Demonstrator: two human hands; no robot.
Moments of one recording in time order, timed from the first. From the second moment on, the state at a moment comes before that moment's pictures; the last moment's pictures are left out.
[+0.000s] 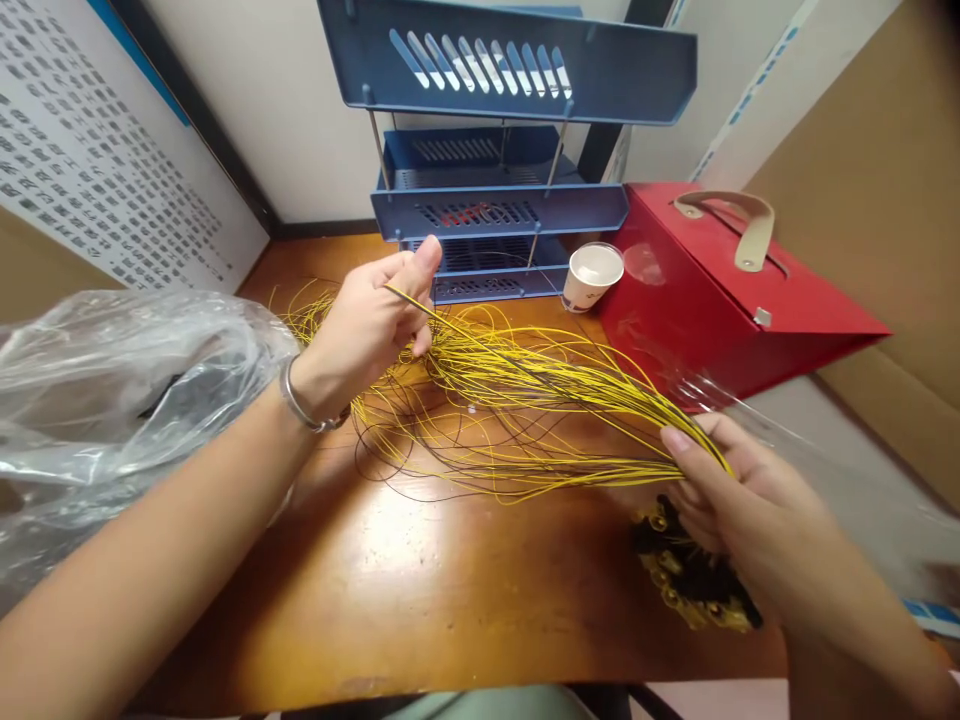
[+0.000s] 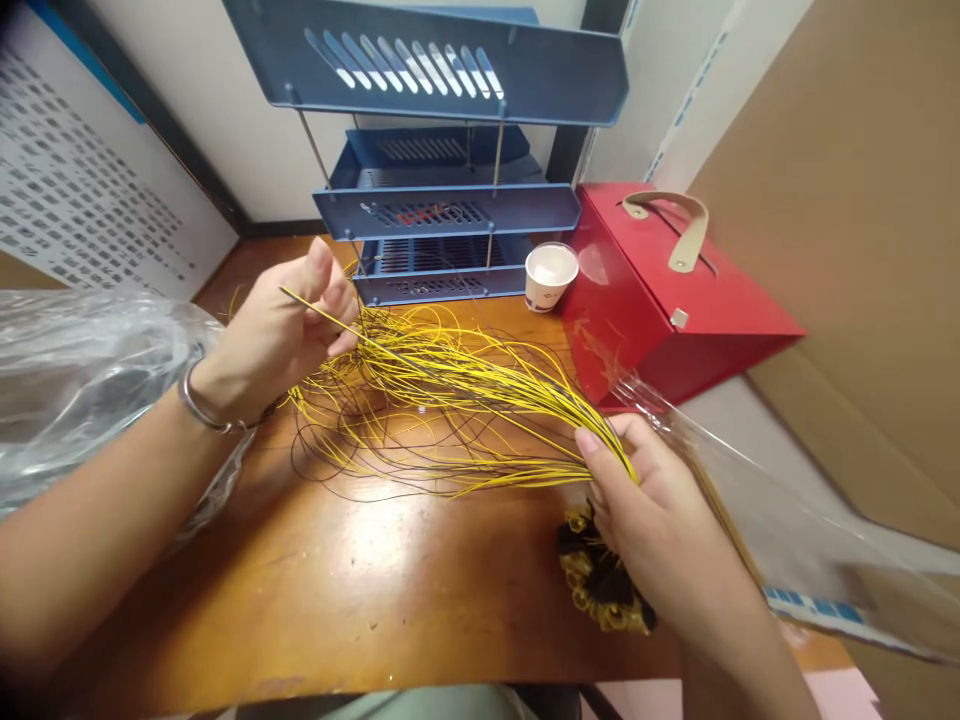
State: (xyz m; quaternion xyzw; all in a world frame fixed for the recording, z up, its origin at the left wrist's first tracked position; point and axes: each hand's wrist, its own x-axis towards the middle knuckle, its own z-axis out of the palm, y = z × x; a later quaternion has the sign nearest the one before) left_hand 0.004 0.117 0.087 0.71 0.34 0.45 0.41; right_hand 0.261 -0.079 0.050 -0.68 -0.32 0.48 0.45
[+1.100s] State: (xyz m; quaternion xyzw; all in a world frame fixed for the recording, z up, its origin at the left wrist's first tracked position) left_hand -0.026 0.155 0.111 0.72 0.50 0.37 0.33; right_hand 0.277 -0.083 0.051 -0.71 -0.27 0.45 0.46
